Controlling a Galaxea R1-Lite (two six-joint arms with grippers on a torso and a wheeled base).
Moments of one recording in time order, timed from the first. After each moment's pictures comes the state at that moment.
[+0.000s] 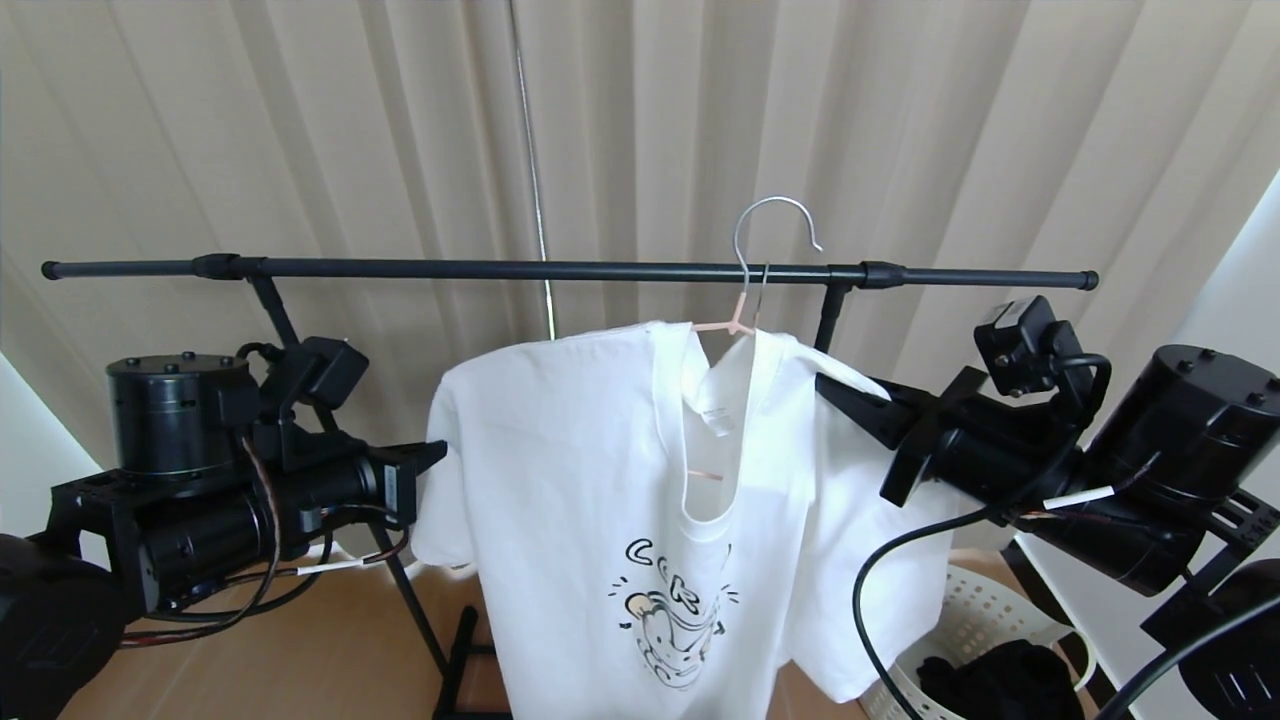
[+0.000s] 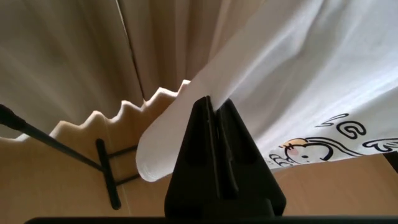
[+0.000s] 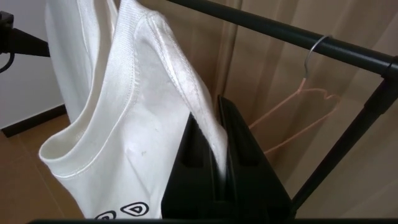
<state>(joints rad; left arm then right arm) -0.22 1.63 -0.57 -0.68 -0.19 0.00 0.42 1.74 -0.51 -1.28 0.32 -0.04</state>
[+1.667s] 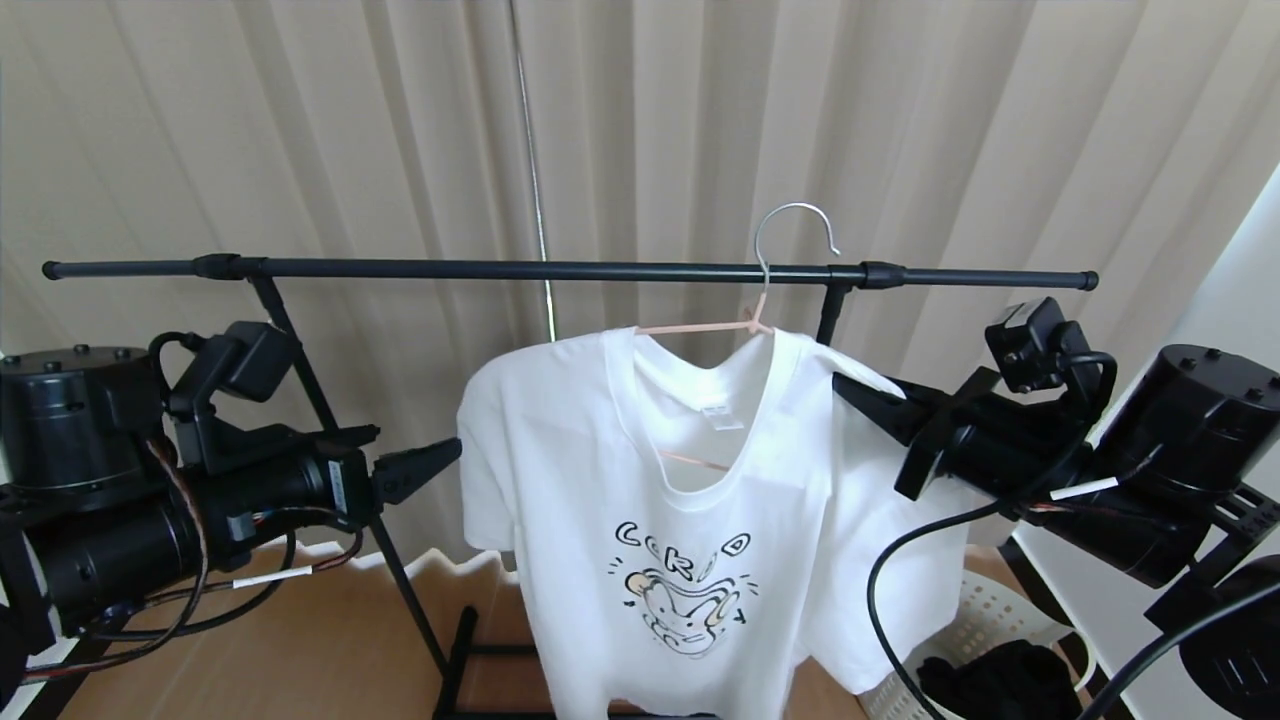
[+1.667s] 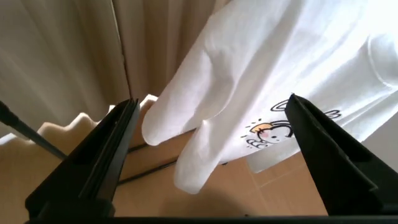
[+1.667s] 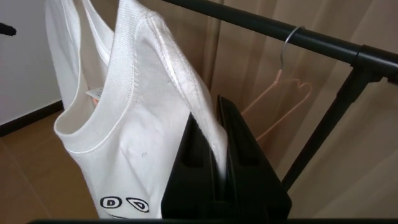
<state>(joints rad) -0.20 1.50 -0.53 -0.67 -0.28 -0.06 0.36 1.75 -0.50 -1.27 0.35 -0.05</state>
